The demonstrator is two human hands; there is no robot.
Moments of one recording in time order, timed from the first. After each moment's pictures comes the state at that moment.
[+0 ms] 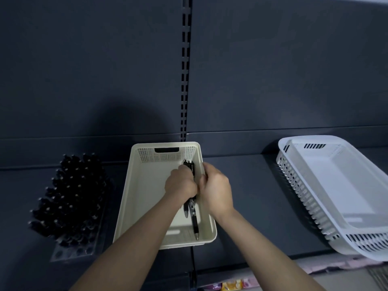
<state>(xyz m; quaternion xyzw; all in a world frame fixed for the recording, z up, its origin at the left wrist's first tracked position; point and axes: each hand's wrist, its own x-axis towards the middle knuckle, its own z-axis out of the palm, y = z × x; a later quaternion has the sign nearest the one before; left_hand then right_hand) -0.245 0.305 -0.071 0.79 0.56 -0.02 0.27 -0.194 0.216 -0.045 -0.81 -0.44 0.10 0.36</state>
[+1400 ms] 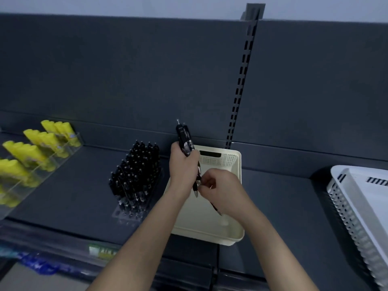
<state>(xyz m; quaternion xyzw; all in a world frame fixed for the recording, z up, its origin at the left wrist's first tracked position) -0.330 0.286 0.010 0.50 0.52 0.52 0.46 -0.239 0.214 0.010 -0.67 -0.61 0.27 0.32</state>
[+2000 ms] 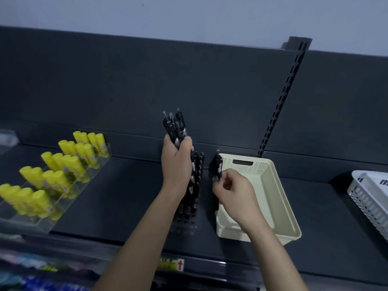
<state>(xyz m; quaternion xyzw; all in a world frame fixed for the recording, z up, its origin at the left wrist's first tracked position) -0.486 0.302 0.065 0.50 0.40 0.60 0.48 -0.371 0.225 0.021 -0.68 -0.51 0.22 0.47</state>
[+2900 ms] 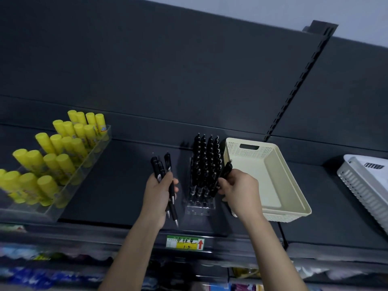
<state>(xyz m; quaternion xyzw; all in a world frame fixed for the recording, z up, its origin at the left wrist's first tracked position) -0.594 0.304 -0.047 0.36 0.46 0.44 0.68 -0.423 0.235 -0.018 -0.81 -0.46 0.11 0.35</state>
